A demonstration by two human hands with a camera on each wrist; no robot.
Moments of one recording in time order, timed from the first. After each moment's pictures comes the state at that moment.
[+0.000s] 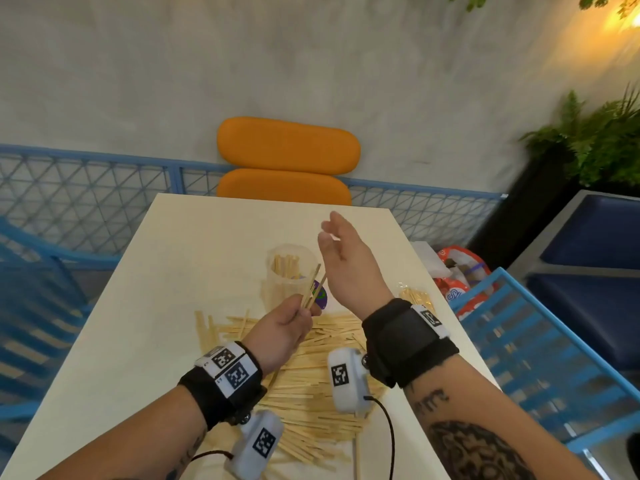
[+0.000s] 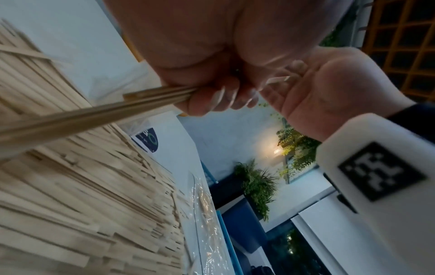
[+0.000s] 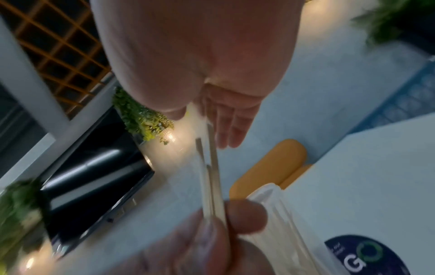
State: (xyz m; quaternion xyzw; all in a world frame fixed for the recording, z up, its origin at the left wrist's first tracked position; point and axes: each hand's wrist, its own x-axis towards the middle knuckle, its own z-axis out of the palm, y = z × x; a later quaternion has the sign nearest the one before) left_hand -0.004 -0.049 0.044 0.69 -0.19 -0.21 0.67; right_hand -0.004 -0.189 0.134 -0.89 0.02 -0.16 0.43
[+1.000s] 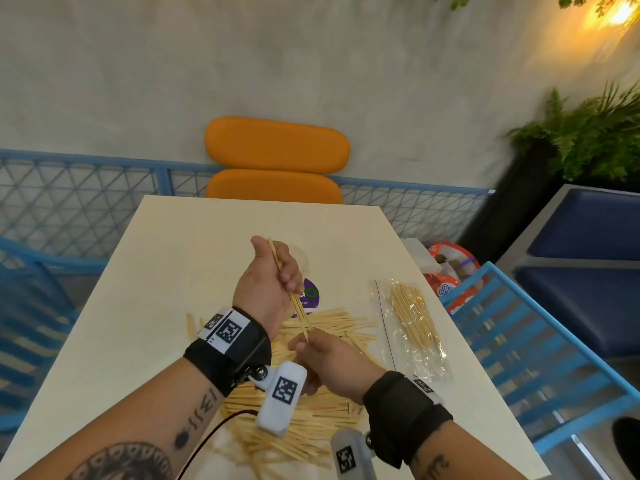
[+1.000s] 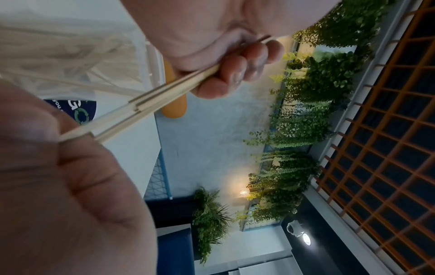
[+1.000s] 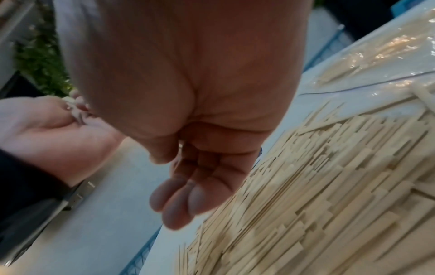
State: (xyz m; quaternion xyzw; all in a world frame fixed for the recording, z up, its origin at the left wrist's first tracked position) left_hand 0.020 -0.073 0.101 0.41 -0.05 -0.15 0.90; right_hand -0.076 -0.186 0.059 -0.80 0.07 0.19 0.56
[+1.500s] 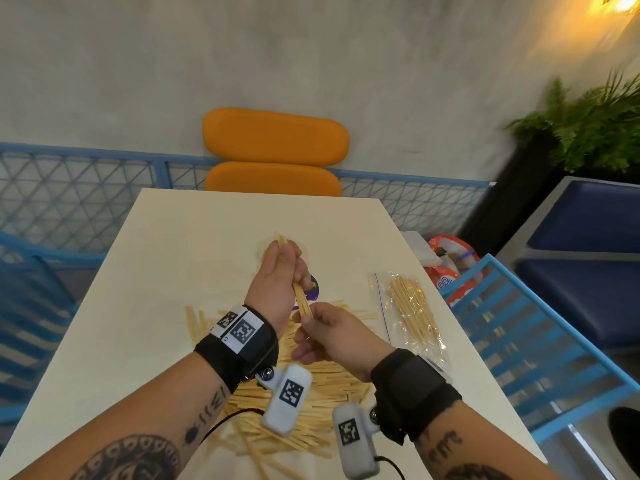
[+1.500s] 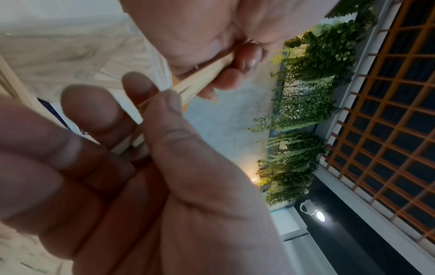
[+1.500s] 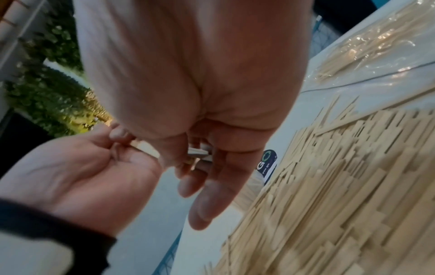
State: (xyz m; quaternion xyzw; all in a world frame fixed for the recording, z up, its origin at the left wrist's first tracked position) left_hand 0.016 -0.082 0.072 0.57 -0.12 -0.08 0.81; right_hand -0.064 -0.194 0.066 -0.73 0.09 0.15 0.66
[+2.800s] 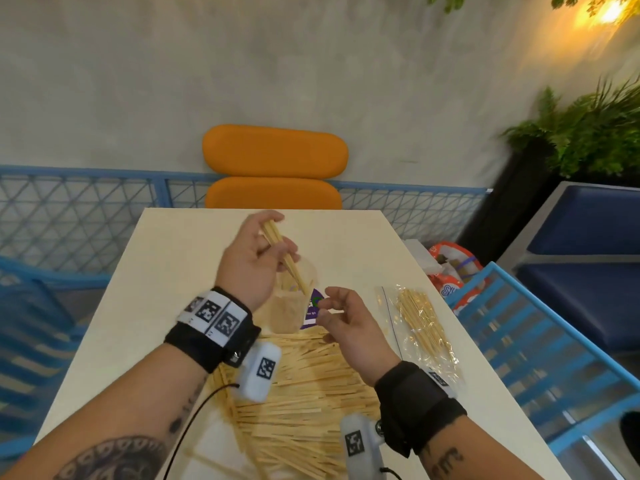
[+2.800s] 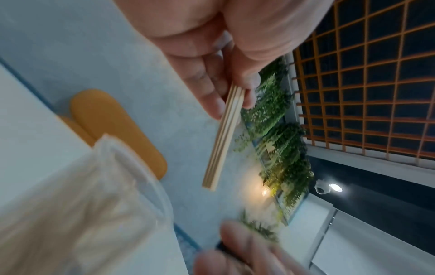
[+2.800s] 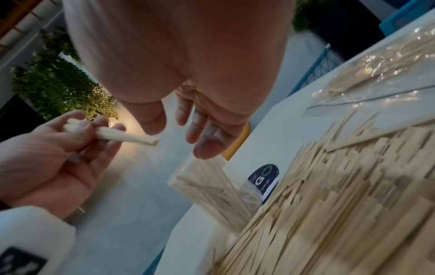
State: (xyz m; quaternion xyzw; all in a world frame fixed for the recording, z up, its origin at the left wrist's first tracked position) left_hand 0.064 -0.035 0.119 0.69 -0.19 0.02 0.70; right_hand -0.038 -0.192 0.063 -0.75 0.12 -0.05 0.65
